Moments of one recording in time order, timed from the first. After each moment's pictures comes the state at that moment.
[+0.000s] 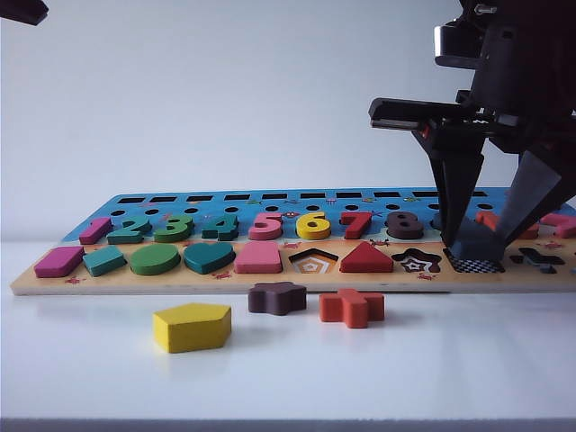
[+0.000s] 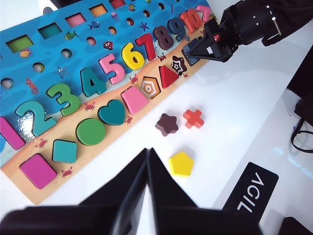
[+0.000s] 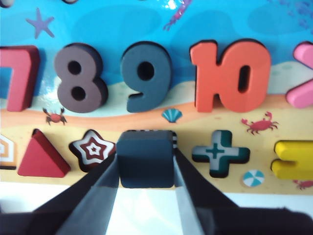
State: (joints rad) left arm -0.32 0.68 0.79 -0.81 0.63 0.14; right arm 0.70 1.32 0.88 -0.67 0.23 0.69
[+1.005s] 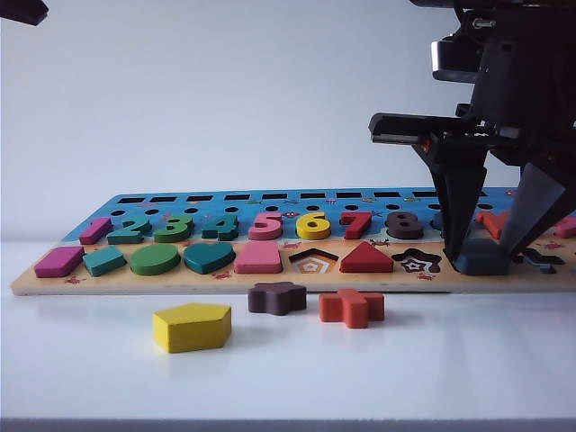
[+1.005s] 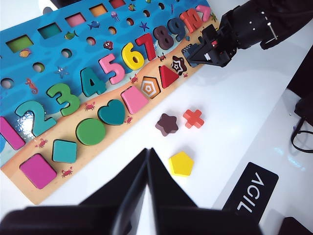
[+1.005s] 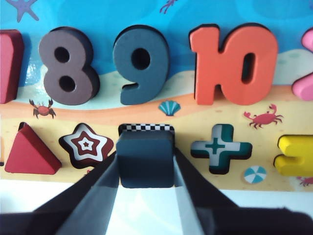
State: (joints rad) left arm -0.32 0.68 0.79 -0.81 0.63 0.14; right arm 0.70 1.35 0.88 -0.69 0.22 0.69
